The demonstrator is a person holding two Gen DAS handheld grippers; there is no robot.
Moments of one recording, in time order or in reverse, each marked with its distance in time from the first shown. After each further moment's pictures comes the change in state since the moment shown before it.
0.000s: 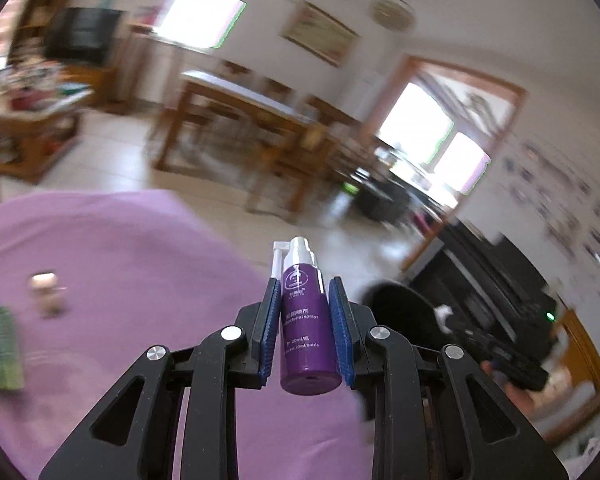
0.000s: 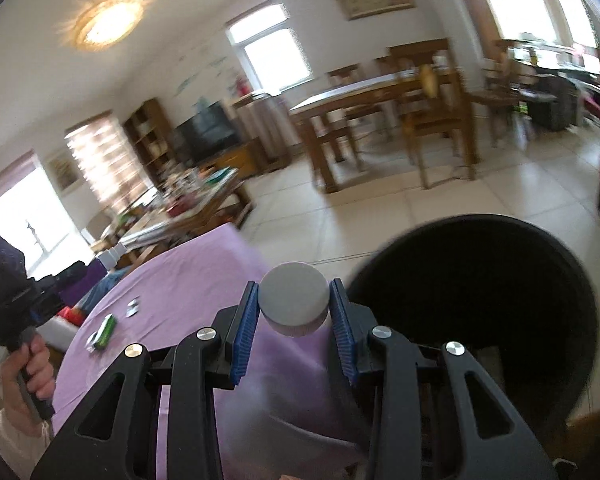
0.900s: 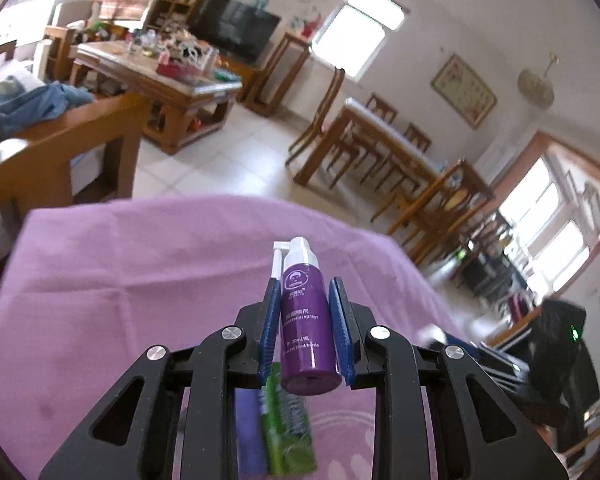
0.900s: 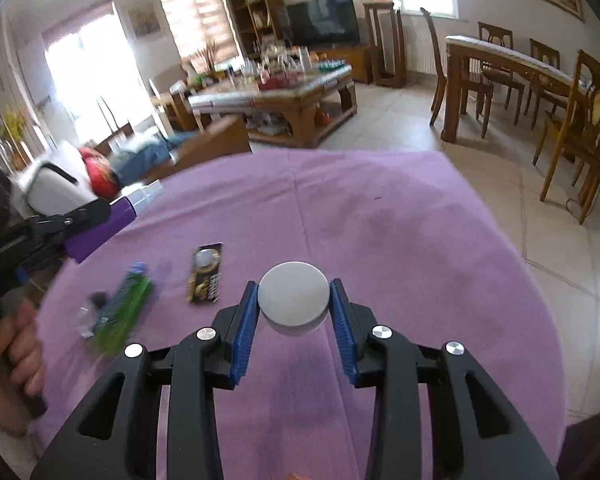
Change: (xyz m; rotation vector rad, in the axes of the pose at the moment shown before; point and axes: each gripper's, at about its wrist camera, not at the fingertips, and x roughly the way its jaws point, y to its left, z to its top) left arm -0.105 0.249 -0.005 -0.354 -0.175 0.435; right arm 0.225 0.248 -0.027 -0.412 0.380 0.235
